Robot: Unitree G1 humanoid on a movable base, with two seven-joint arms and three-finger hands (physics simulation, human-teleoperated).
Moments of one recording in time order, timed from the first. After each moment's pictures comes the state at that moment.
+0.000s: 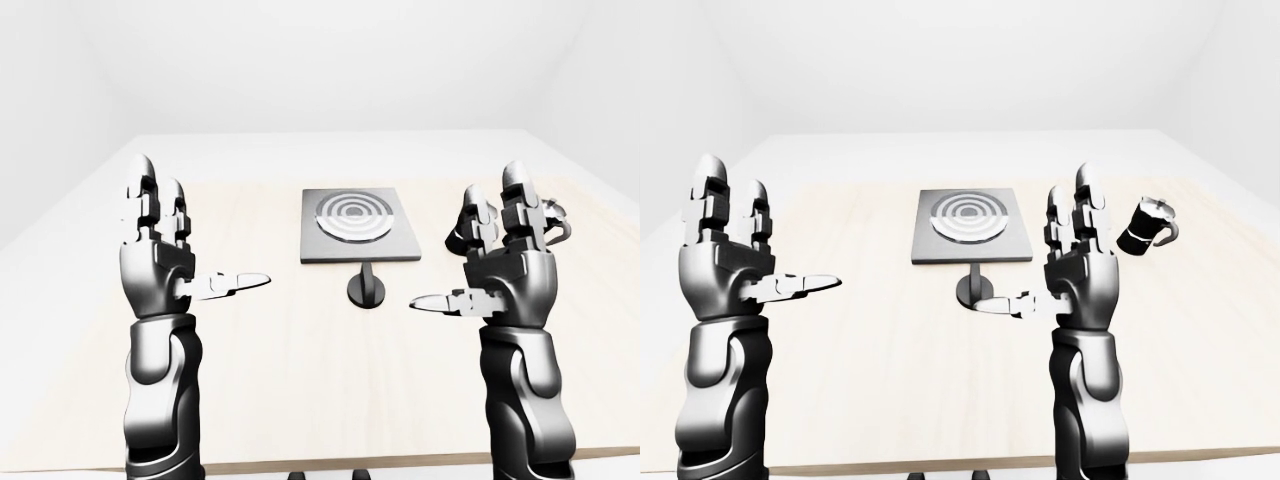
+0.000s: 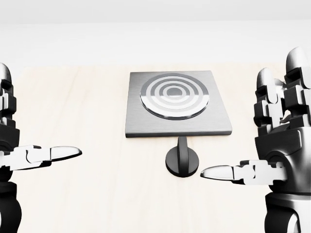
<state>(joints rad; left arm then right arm) -0.12 0.08 0.18 -0.50 -0.18 0.09 0.04 0.00 -0.03 -0.13 -0.61 0.29 0.09 0.04</state>
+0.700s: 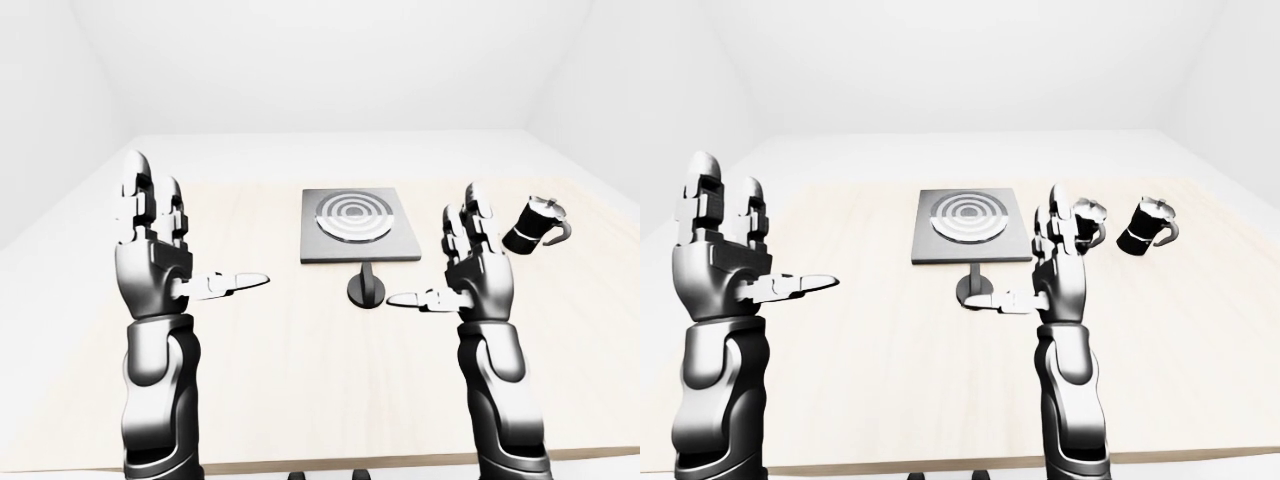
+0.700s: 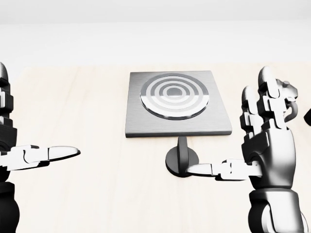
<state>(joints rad) -0.12 0.08 0.18 -0.52 -0.18 0.09 0.04 -0.02 -0.03 -0.08 -0.46 0.12 0.09 -0.01</state>
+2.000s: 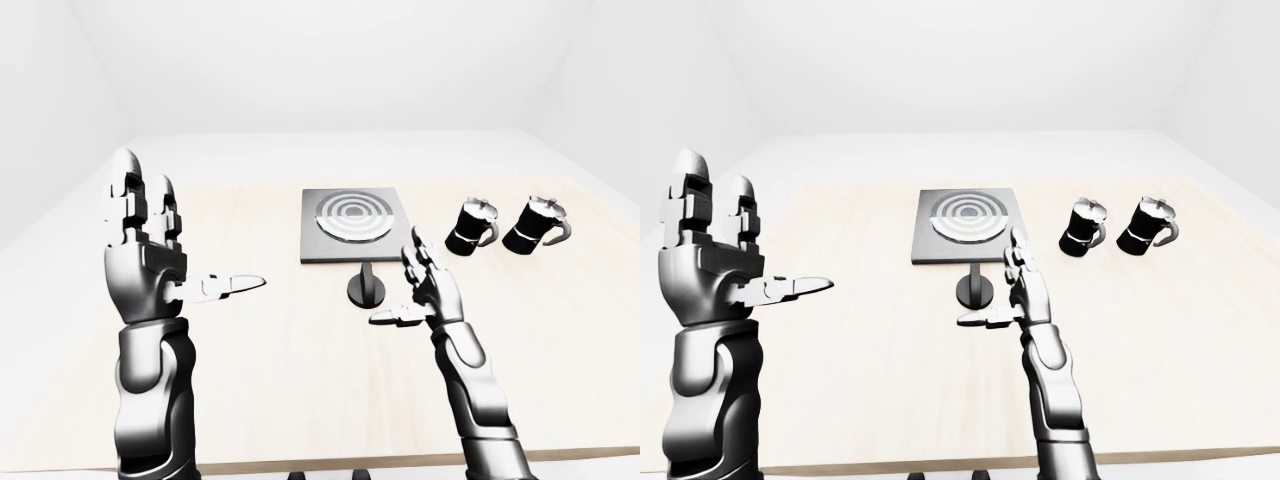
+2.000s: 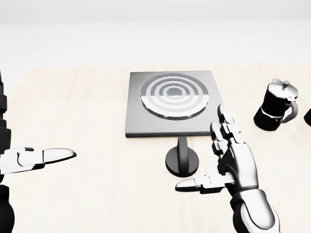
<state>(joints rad) -0.10 0.08 0.19 -0.56 -0.19 0.09 0.03 -0.07 -0.04 -0.07 -0.08 0.13 0.09 0.13</state>
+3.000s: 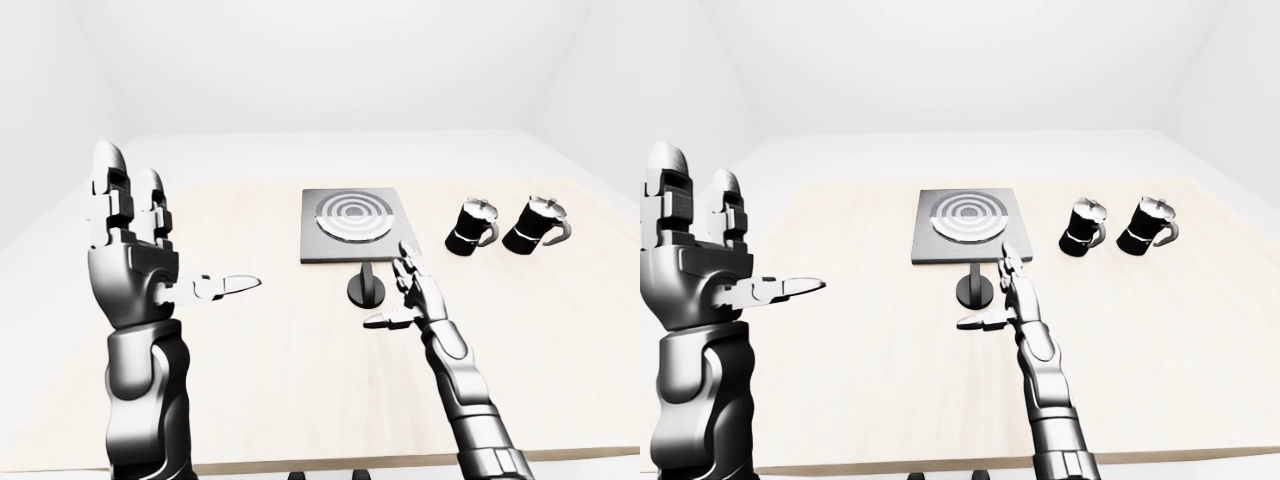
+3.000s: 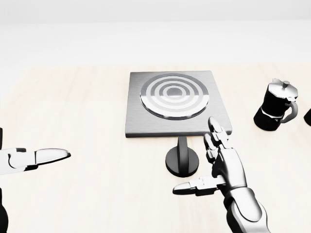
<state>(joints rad) -0.09 0.09 0.21 -0.60 -0.20 0.09 0.04 -0.17 -0.06 -0.07 0.24 0.09 -0.01 0.16</state>
